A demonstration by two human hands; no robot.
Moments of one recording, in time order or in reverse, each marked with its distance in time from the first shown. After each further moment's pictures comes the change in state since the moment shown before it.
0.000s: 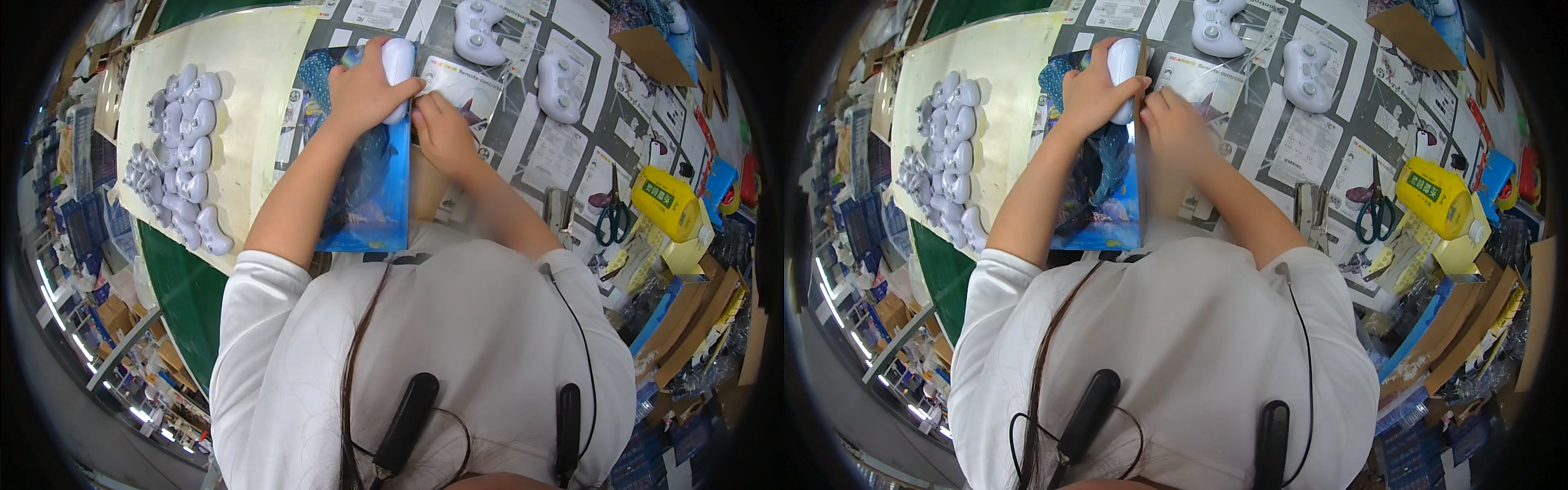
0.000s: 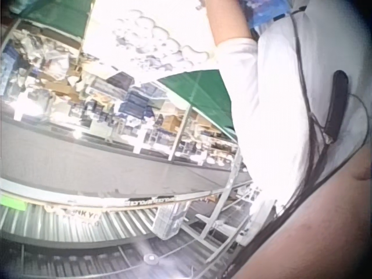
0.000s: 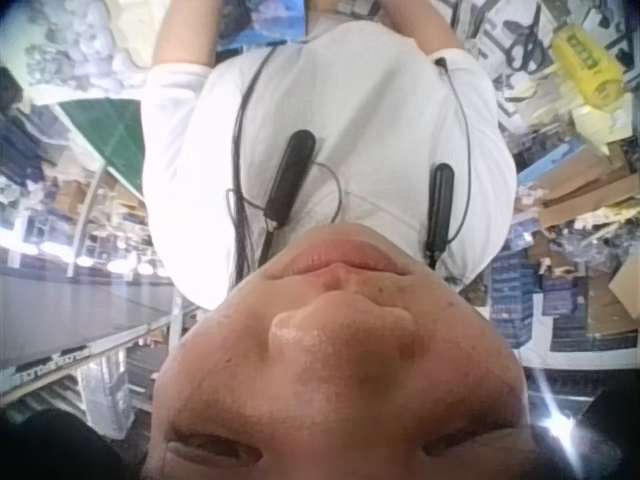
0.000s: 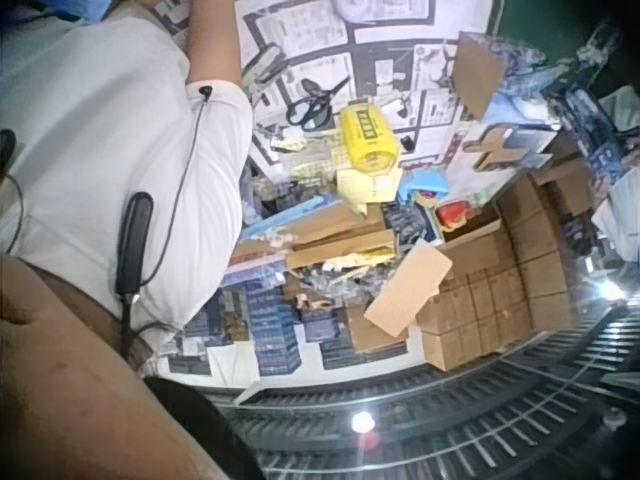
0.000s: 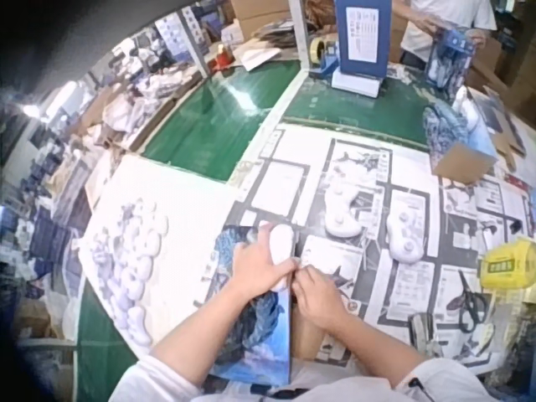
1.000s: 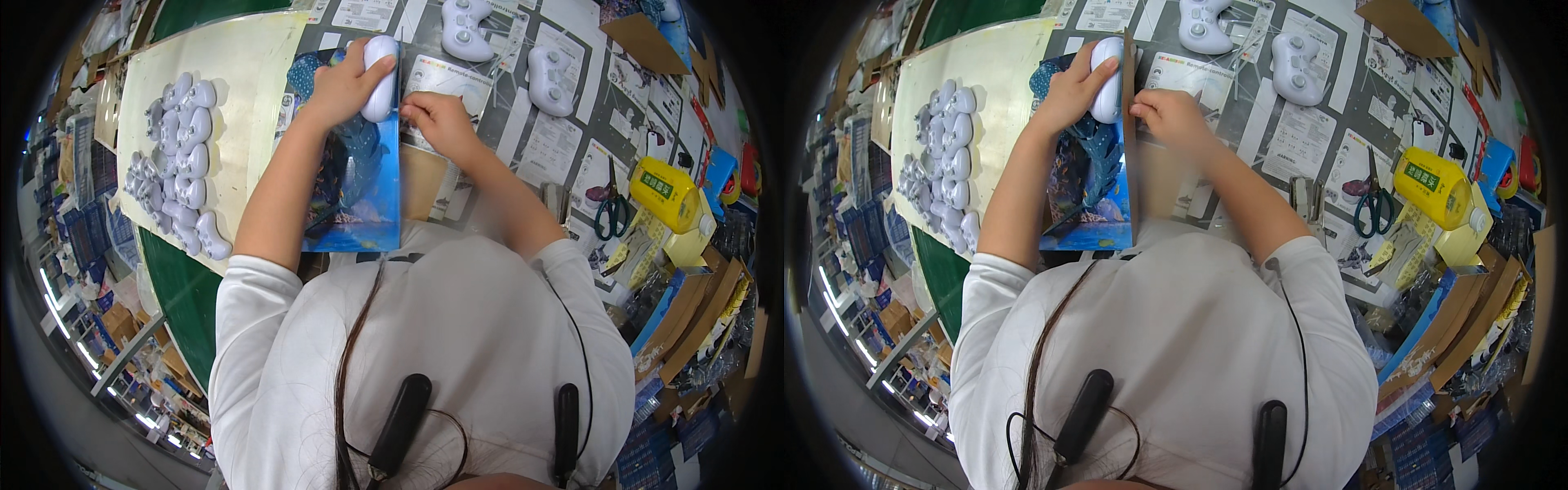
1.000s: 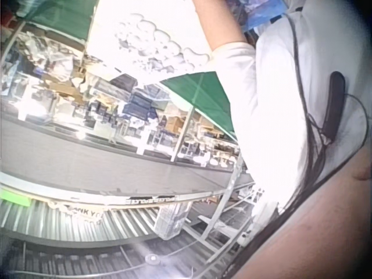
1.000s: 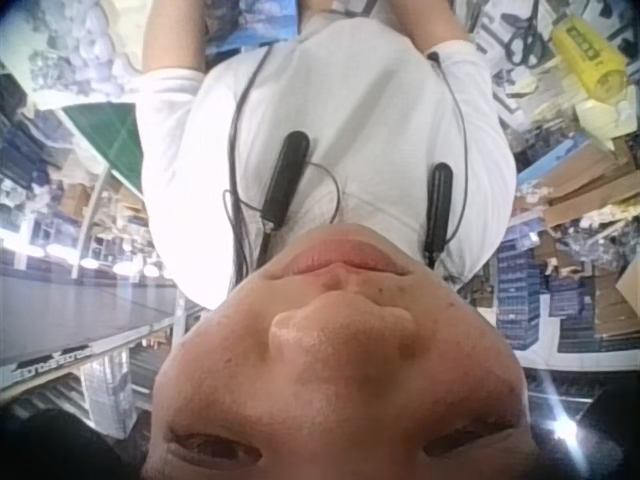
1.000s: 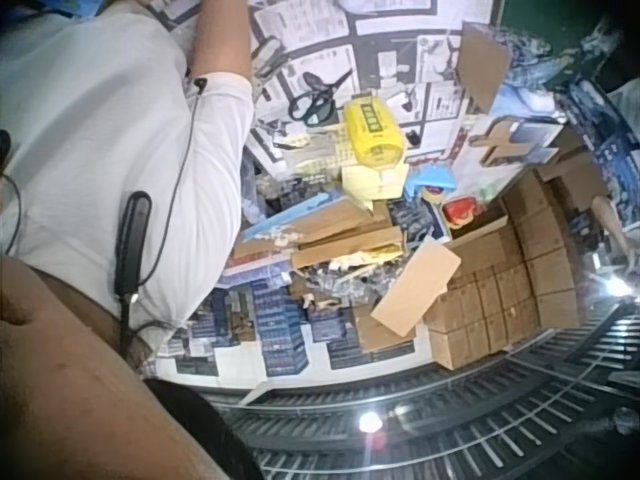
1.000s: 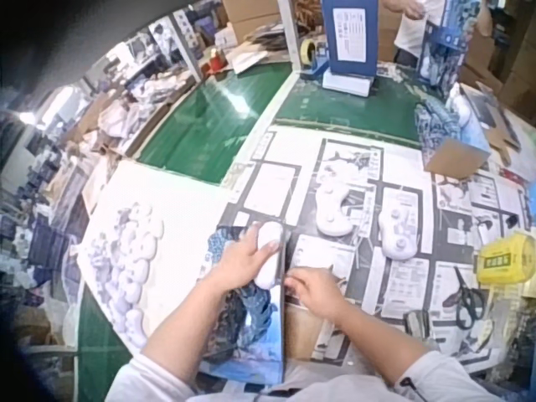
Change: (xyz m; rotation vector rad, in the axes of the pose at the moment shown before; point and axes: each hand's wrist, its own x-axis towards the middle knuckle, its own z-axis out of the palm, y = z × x) left_hand 0.006 -0.013 -0.007 -0.130 -0.086 0.023; right_hand 0.013 -0.005 -0.030 0.196 -0.234 0.070
